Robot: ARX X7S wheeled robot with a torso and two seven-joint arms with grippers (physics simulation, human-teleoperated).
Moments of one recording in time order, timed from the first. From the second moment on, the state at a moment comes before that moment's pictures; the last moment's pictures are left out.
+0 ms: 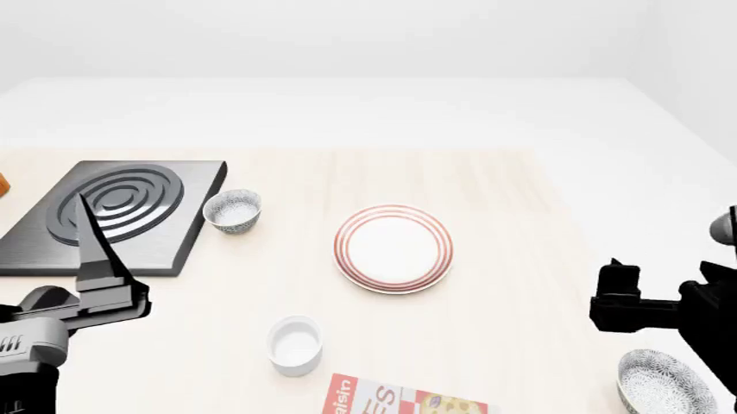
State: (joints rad) left arm 0.08 -0.32 -0.23 0.80 -0.13 -0.20 -0.23; right arm 0.48 0.80 0.34 -0.54 1.73 1.42 1.10
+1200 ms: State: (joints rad) left arm 0.08 -0.33 -0.22 0.80 -0.13 -0.20 -0.25; right arm 0.43 0.92 0.09 -0.20 1.99 1.35 1.15
